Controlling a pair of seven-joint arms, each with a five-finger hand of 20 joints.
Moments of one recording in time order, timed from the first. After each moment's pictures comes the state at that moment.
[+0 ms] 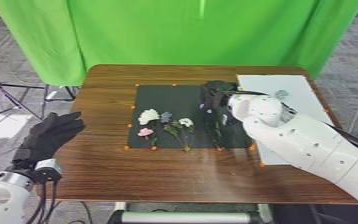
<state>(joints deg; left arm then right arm) 126.1 -55.7 -108.4 -112.8 44.9 -4.5 0.9 -44.8 -52.4 26.1 -81.0 -118.9 -7.0 8.0</state>
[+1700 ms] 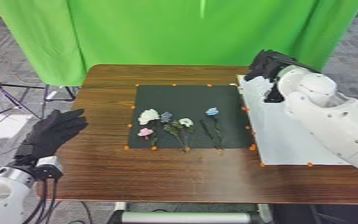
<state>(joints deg) 124.8 -55.2 -108.4 -112.7 44.9 -6.4 -0.6 -47.9 -44.2 42.0 -82.0 -114.2 -7.4 24.6</state>
